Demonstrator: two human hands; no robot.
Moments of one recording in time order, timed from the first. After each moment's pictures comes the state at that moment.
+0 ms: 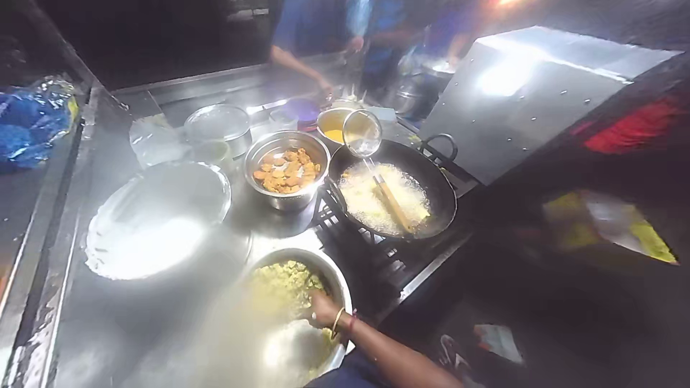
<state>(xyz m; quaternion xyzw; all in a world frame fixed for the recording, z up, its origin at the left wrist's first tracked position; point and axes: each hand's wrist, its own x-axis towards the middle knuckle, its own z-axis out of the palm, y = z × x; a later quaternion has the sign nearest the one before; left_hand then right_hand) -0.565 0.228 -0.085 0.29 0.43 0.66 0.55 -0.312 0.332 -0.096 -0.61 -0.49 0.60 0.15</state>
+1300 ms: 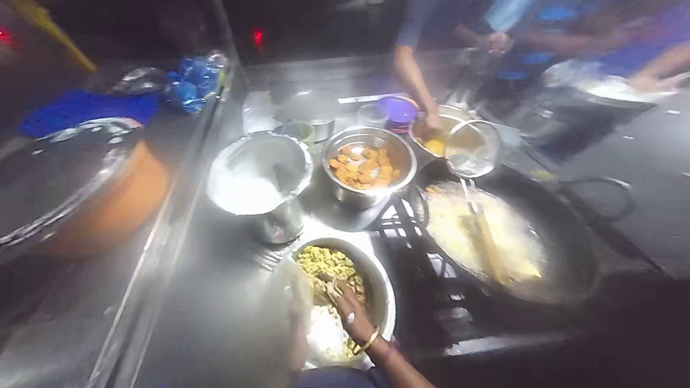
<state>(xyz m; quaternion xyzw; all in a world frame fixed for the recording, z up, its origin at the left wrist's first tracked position) -0.496 0.245 -0.016 0.32 0.65 0.46 0.52 -0.348 0.315 -0.030 -0.47 -0.56 0.59 0.34</state>
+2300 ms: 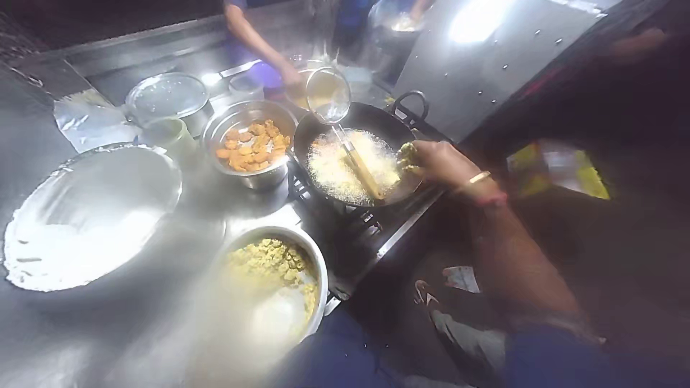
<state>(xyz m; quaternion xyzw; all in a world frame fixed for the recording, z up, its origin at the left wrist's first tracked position) -0.531 0.231 -0.041 0.18 0.51 0.64 0.55 -0.013 0.349 0.150 -0.77 -0.62 0.06 0.11</state>
